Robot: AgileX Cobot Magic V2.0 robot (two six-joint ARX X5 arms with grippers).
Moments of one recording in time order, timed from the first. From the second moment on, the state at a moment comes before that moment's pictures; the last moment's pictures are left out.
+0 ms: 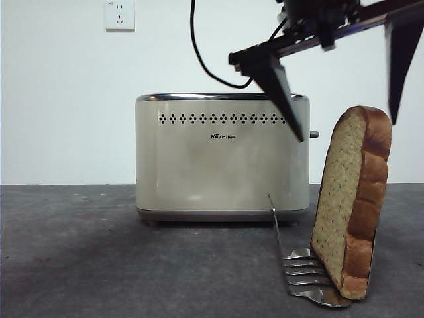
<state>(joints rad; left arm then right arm) -1.05 2.15 2.13 -1.26 0.00 -0.64 0.21 0.42 1.00 -1.24 -0.44 -0.48</state>
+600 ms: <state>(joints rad) -1.03 2.15 2.13 -1.31 -0.02 -0.65 0.26 0.42 1.00 -1.26 -0.39 -0.48</state>
